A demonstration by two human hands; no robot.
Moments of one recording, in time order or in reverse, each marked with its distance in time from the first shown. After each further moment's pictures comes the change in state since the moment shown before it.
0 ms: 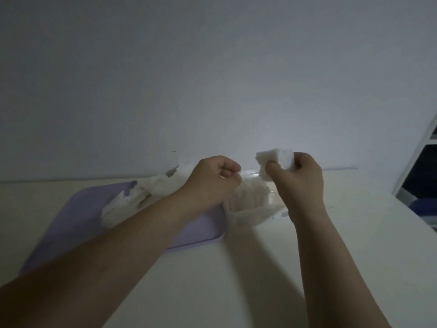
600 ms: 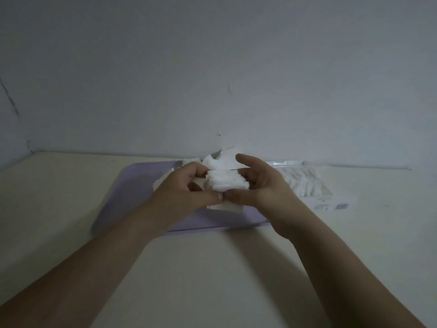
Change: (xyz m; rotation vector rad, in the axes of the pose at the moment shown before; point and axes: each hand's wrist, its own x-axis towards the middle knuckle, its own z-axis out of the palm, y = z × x) left_hand -0.082 -0.073 -0.132 -0.150 -0.035 -0.069; right_hand -0.088 -0.010 0.102 0.302 -0.795 0.053
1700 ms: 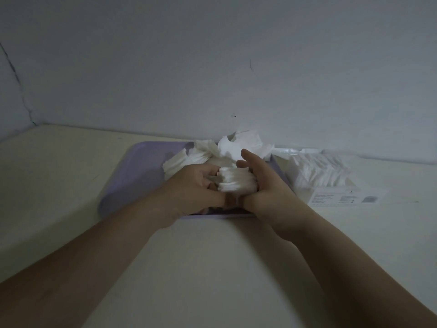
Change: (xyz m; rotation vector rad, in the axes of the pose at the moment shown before) left_hand -0.003 -0.024 -0.007 0.029 -0.169 -0.113; right_hand 0.002 0.033 0.027 -0.338 -0.057 0.050
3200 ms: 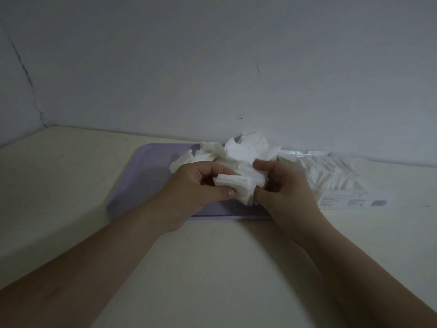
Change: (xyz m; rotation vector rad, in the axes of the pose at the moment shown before) left_hand -0.004 -0.012 -0.002 -0.170 0.187 0.121; right_hand 0.000 0.010 -0.007 0.058 0.251 -0.066
